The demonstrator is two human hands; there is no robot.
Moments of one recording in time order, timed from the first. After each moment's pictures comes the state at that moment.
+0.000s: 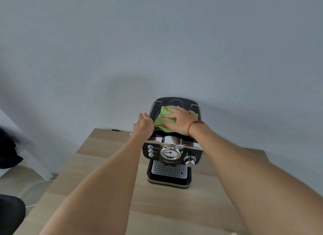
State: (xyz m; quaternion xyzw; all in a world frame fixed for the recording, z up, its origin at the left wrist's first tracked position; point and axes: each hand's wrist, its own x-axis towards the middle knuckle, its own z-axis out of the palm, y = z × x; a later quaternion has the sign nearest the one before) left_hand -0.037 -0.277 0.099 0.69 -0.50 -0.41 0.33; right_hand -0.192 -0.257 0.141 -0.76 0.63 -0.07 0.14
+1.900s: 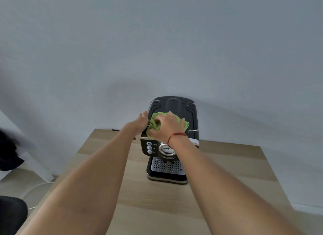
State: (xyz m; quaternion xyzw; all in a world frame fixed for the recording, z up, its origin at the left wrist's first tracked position) left_hand -0.011 -0.295 0.105 0.69 -0.55 -0.45 0.13; right_hand -0.134 -0.208 0.137 -0.70 0.68 -0.20 0.14
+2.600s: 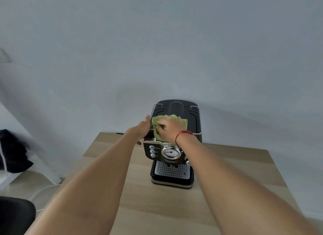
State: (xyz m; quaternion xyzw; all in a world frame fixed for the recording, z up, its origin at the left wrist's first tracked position) left_hand -0.012 -0.280 0.116 0.68 -0.53 -0.47 0.15; right_hand -0.154 -0.231 0.129 -0.76 0.61 -0.17 0.14
